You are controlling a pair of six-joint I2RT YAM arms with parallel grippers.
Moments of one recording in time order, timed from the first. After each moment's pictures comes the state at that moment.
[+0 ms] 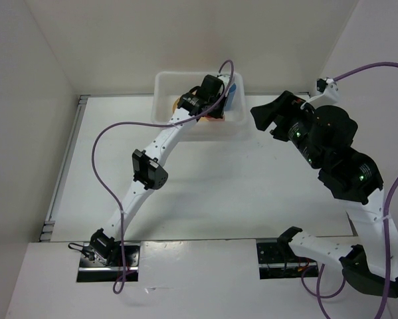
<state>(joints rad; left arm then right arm) -0.61 2.70 2.99 -0.92 0.01 -0.15 0.59 1.00 1.64 -0.79 0.32 0.64</state>
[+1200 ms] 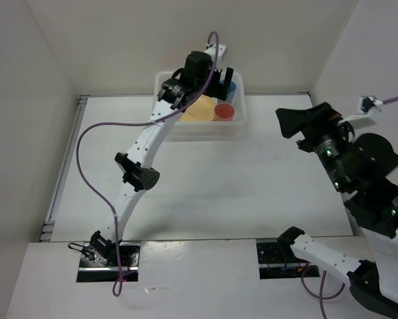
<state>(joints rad) -0.61 2.51 3.02 -0.90 -0.04 -0.11 0.59 0.85 1.59 -0.75 0.40 0.67</state>
